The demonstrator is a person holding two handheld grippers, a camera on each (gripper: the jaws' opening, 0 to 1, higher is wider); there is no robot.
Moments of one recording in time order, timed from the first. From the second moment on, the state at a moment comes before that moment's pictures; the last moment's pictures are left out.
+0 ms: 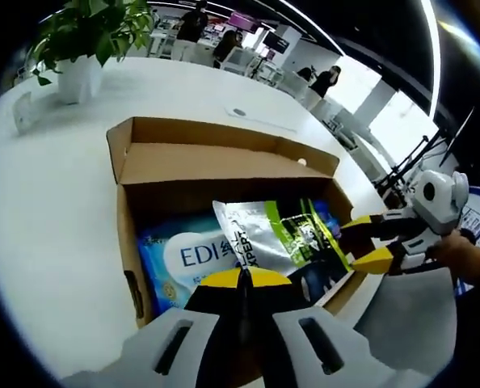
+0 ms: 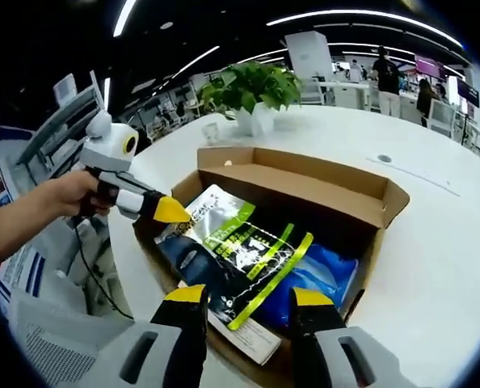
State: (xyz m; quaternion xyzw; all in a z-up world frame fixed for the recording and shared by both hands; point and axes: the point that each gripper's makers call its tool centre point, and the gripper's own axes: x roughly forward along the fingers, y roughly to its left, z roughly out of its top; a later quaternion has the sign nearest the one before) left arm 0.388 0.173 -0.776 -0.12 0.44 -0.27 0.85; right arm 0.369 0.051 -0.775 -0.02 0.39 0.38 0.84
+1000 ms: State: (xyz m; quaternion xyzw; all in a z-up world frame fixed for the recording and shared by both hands) left arm 0.386 0.174 -0.778 -0.10 0.43 -0.27 0.86; right arm 0.367 0.064 -0.796 0.03 0.45 0.37 0.81
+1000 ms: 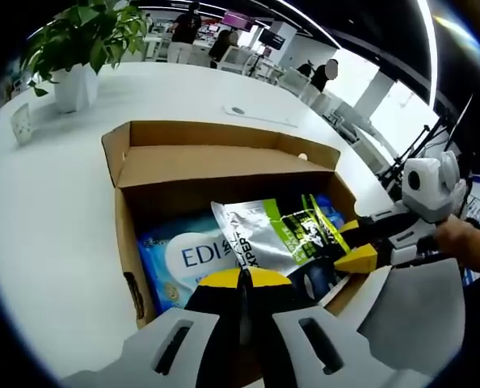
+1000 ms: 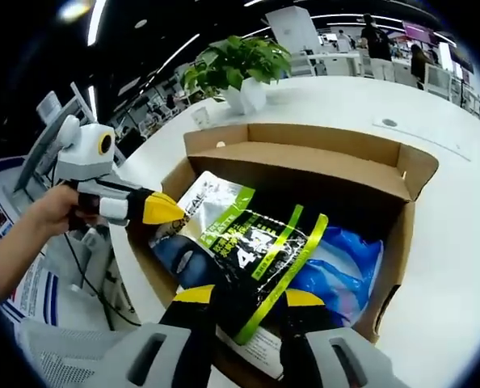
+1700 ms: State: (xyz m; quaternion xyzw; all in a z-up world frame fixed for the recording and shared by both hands) left arm 0.387 0.171 -0.760 -0.10 0.42 -0.27 0.86; right arm 0.374 0.056 -0.774 0.05 0.42 0.36 0.83
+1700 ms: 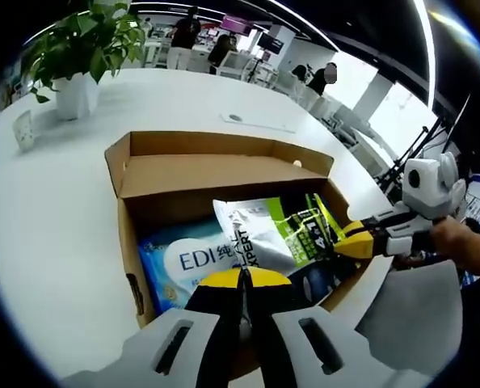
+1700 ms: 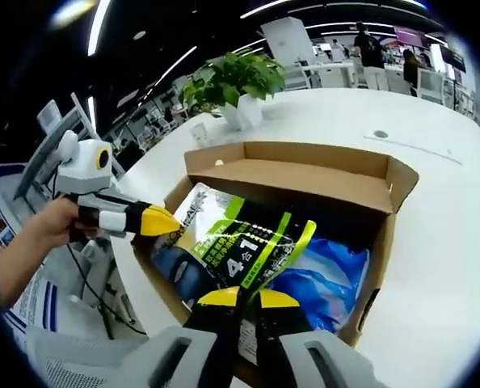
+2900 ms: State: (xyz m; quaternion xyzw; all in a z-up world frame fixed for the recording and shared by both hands) left arm 0.409 0.094 -0.715 -0.09 0.39 -0.31 0.86; right arm 0.385 -0.021 -0.726 0.09 0.41 0.32 0.85
